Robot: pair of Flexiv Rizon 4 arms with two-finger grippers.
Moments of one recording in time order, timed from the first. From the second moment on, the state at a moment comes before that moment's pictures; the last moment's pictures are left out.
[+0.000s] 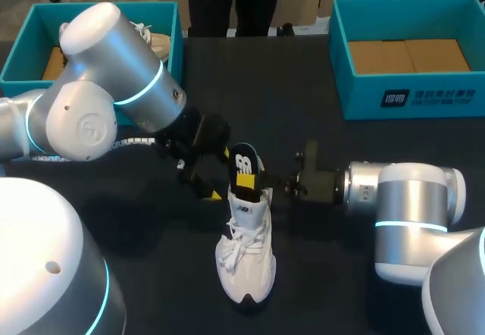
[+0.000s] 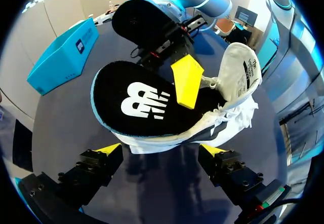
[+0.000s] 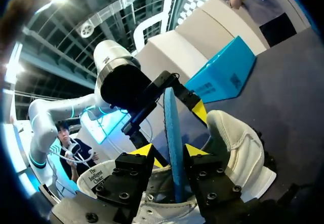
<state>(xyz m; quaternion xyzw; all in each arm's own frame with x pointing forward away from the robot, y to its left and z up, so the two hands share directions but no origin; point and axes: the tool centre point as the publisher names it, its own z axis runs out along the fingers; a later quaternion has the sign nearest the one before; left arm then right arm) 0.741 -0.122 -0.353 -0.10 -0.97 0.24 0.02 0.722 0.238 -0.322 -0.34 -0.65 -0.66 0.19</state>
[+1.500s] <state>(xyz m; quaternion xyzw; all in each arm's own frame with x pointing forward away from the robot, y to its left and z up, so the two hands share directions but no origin) 0.741 -0.122 -0.353 -0.10 -0.97 0.24 0.02 0.726 0.231 -0.320 -0.36 -0.64 -0.66 0.17</state>
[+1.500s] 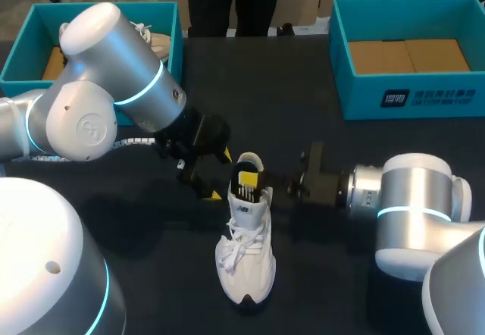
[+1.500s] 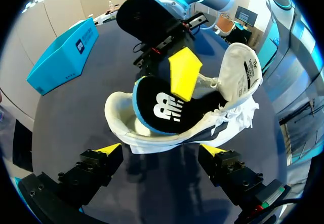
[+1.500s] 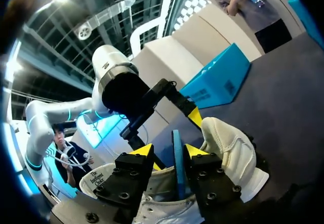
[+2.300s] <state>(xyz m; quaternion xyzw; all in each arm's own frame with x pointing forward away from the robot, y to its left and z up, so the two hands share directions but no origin) 0.741 -0.122 -0.353 -0.10 -0.97 0.24 0.02 0.711 0.233 -0.343 -0.39 -0.64 -0.63 0.19</state>
